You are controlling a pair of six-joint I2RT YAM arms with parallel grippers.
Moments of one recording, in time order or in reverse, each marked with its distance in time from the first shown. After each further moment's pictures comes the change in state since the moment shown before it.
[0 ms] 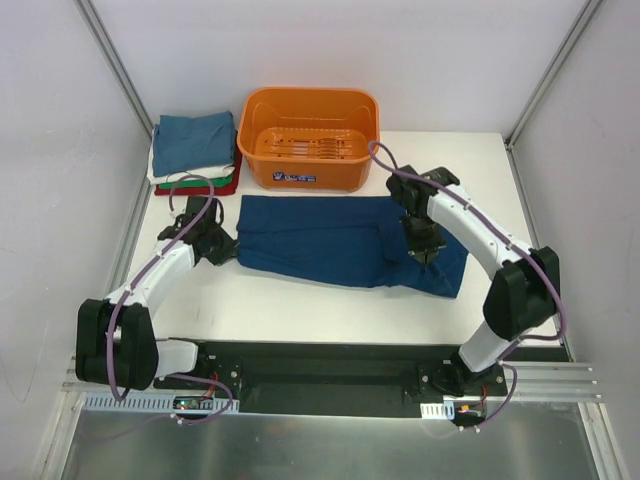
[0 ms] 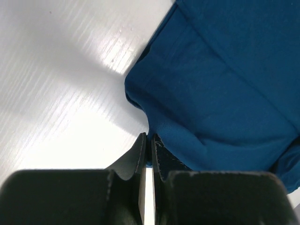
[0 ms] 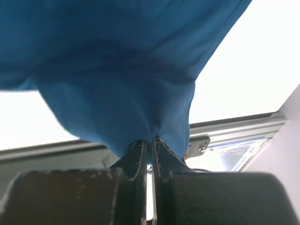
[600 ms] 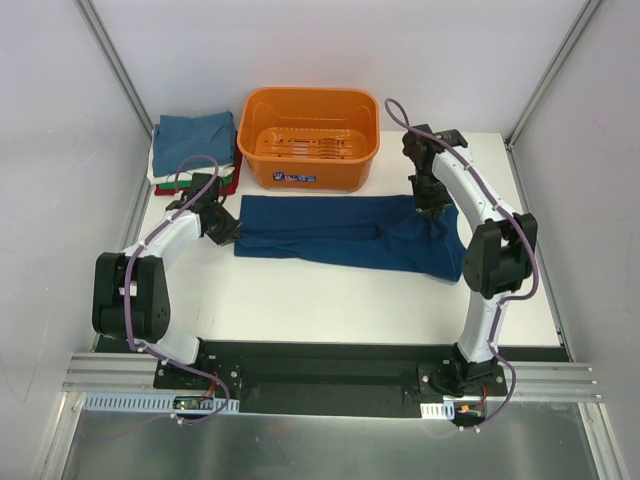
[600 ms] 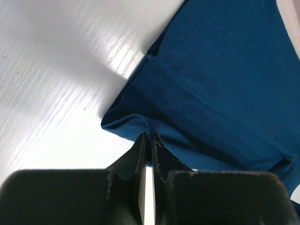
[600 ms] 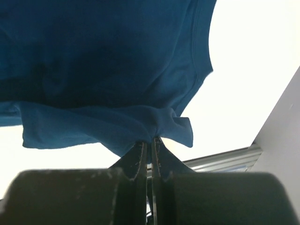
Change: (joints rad) left arm 0.043 0.270 0.204 0.026 0.035 0.022; right arm -0.199 0.319 0.419 0.013 0.039 -0.161
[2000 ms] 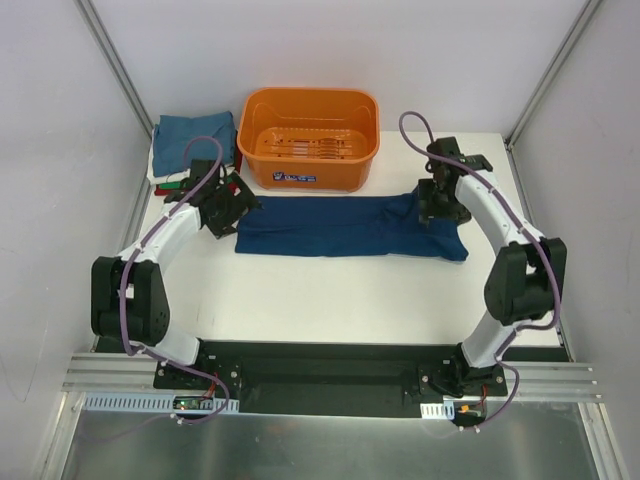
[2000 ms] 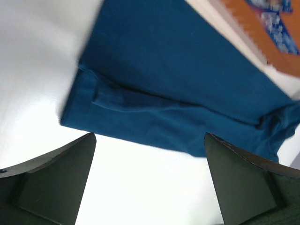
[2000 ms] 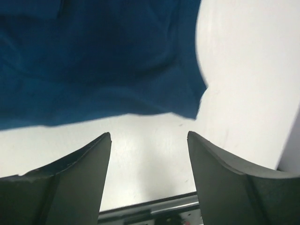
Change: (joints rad) left arm -0.017 -0.018 0.111 0.022 0.089 0.084; right arm -0.087 -0.174 -0.273 0.323 0.013 -0.038
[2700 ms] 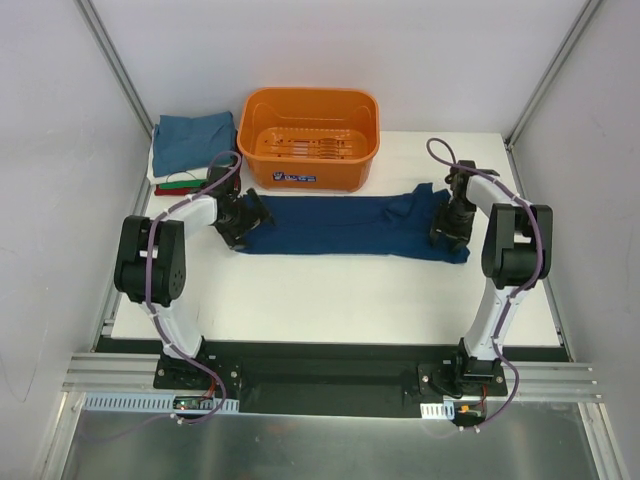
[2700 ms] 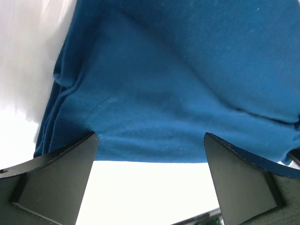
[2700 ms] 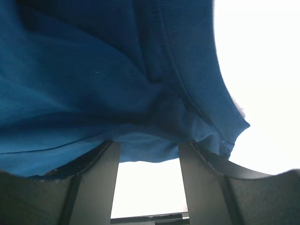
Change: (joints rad) left arm -0.026 0.306 0.051 0.027 0.125 0.026; right arm -0.220 0.233 -0.121 0.103 -0.285 0.113
